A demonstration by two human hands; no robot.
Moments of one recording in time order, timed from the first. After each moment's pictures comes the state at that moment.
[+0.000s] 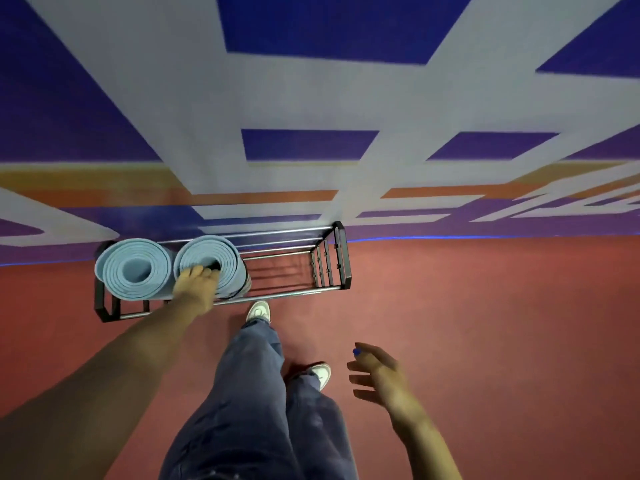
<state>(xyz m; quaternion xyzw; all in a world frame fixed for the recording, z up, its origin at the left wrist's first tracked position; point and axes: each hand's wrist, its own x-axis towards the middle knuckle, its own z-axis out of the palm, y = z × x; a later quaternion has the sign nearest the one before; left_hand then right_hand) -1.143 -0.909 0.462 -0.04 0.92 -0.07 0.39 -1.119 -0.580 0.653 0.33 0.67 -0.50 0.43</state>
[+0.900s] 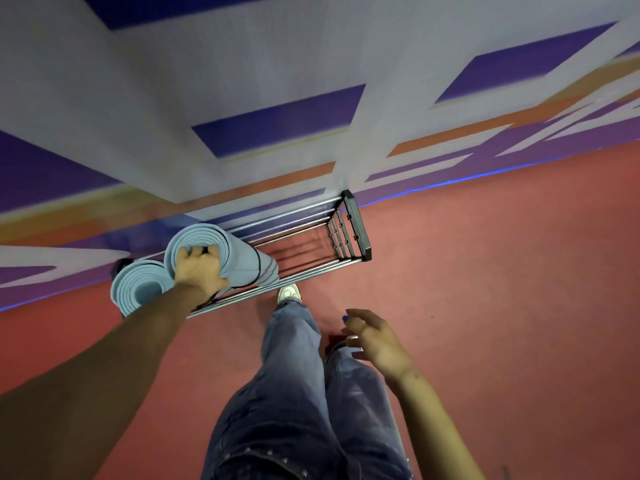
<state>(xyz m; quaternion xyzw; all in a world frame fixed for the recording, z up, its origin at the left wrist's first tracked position) -1.185 -0.943 0.462 -0.04 0.93 -0.09 0.34 -1.133 -0.629 0.606 0.35 0.65 -0.53 0.42</state>
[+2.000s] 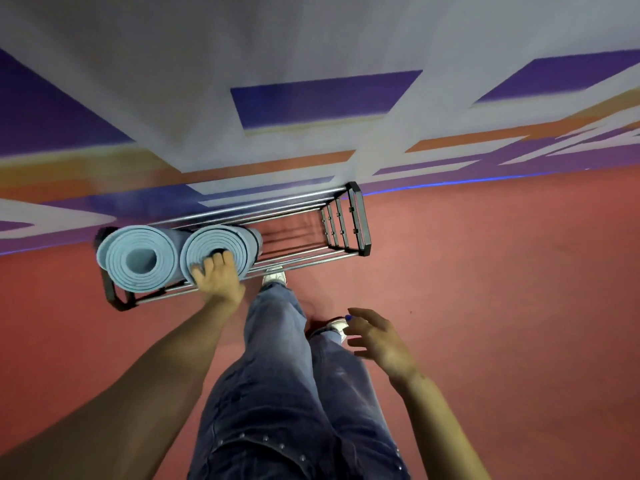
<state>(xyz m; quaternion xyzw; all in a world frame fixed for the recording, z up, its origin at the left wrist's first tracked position) -1.122 -0.876 0.434 -0.24 0.93 0.06 0.26 -1.133 -0.625 0.617 0.31 0.69 -0.46 0.46</state>
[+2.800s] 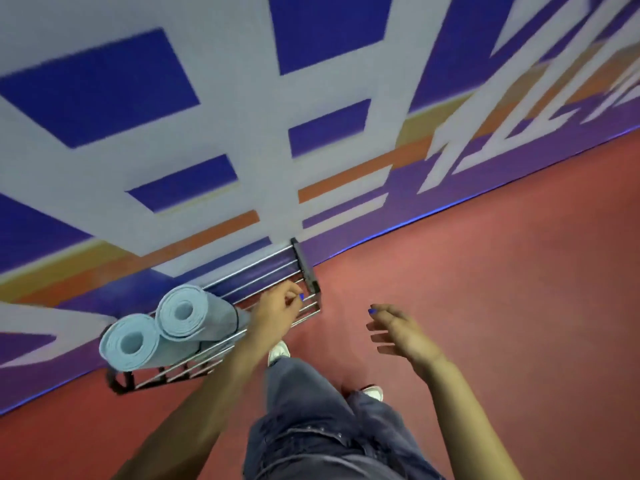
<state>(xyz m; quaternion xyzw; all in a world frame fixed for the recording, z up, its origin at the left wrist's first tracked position) -1.143 -0.673 0.626 -0.08 0.90 0.40 0.15 -1.109 -0.457 0.682 0.32 0.66 -0.60 0.33</state>
